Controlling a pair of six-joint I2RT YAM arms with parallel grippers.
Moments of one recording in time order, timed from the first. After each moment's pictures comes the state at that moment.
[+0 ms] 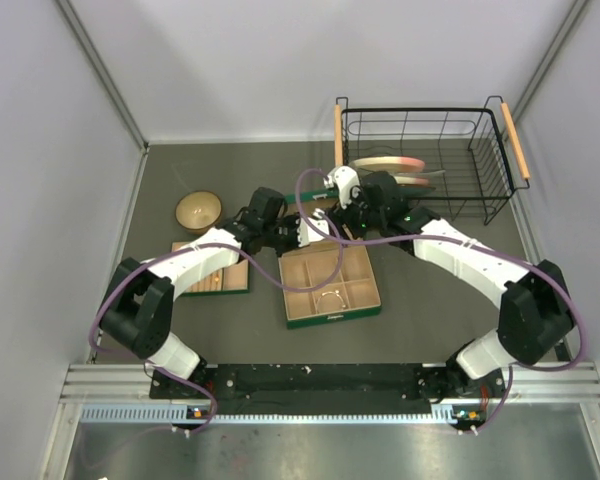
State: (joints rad) left arm -0.57 1.55 1.01 -0.21 0.45 0.83; right arm 0.64 1.48 1.12 -0.25 -0.12 -0.20
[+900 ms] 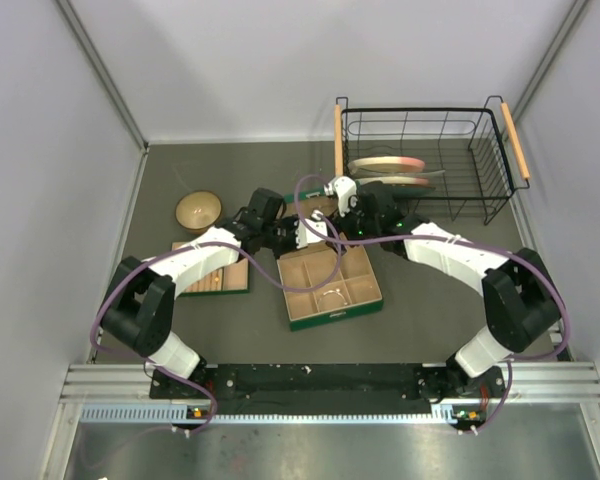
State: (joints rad) left arm -0.56 1.56 1.01 -0.25 0.46 0.85; right arm 0.62 1.57 1.04 -0.13 -0.17 -0.13
